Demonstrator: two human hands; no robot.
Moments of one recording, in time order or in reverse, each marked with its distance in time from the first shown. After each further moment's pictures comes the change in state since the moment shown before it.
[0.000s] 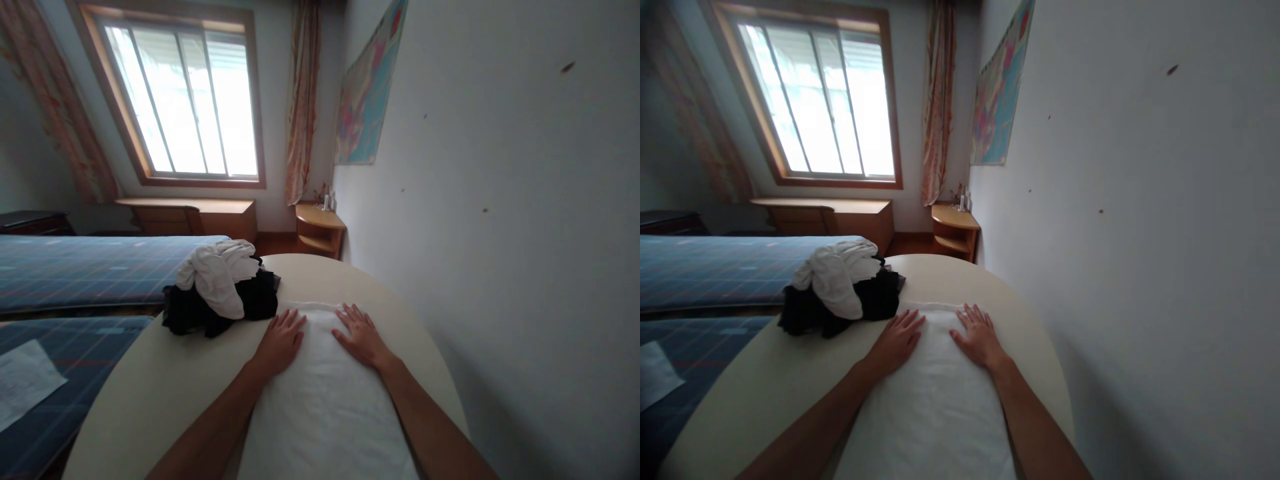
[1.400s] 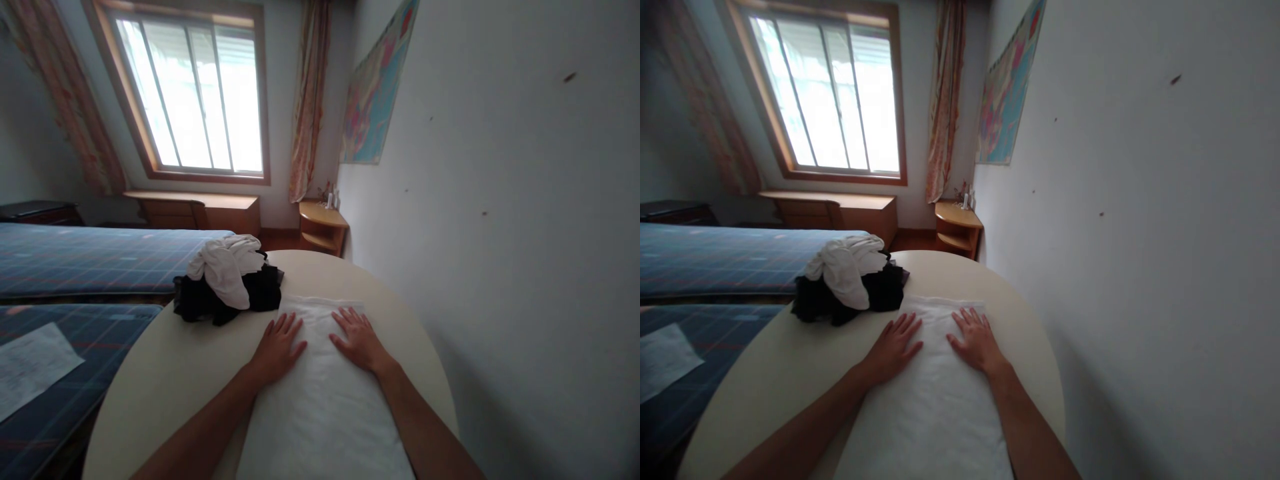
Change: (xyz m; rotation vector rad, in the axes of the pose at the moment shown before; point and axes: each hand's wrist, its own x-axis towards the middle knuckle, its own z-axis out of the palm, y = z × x) left_hand -0.039 0.008 -0.006 -0.053 -0.127 -0.069; right_hand -0.025 -0.018 -0.004 -0.019 0.001 -0.086
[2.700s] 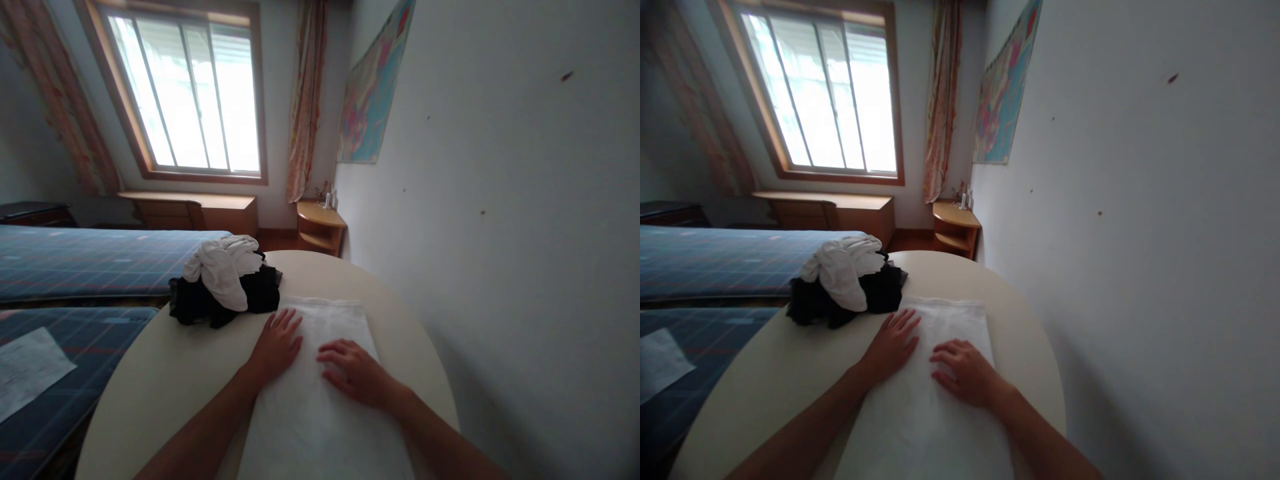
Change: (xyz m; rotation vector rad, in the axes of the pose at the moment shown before) left_hand 0.006 -0.003 -0.005 0.093 0.145 0.081; right_hand -0.047 -0.031 -0.008 0.179 0.017 -0.467
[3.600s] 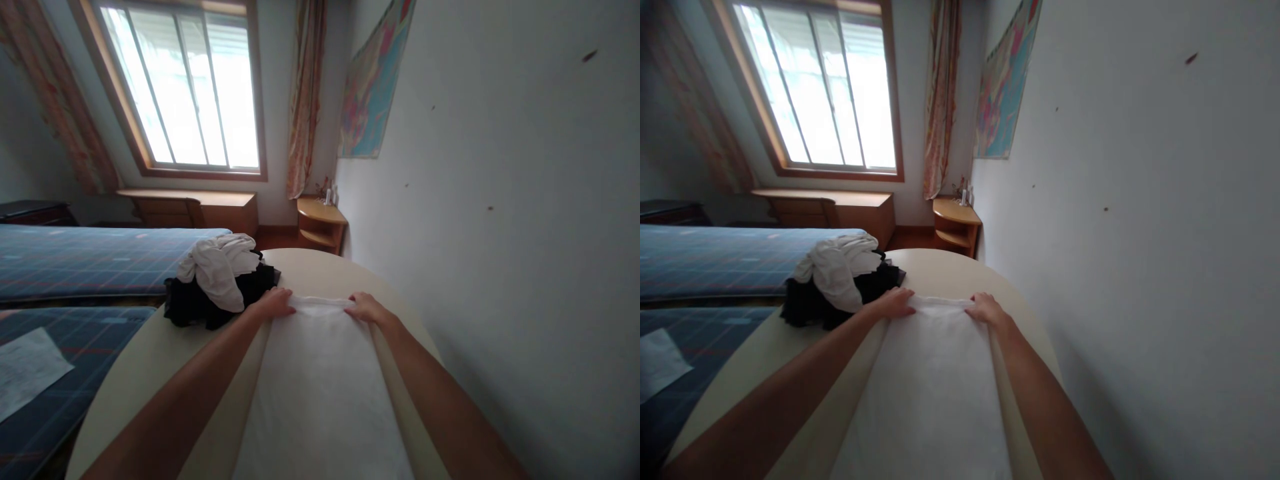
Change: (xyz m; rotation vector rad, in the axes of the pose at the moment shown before) left_hand 0.113 -0.056 -0.016 0.033 -0.383 -0.136; right_hand 0.077 0.146 -0.034 -0.183 -0.119 0.720
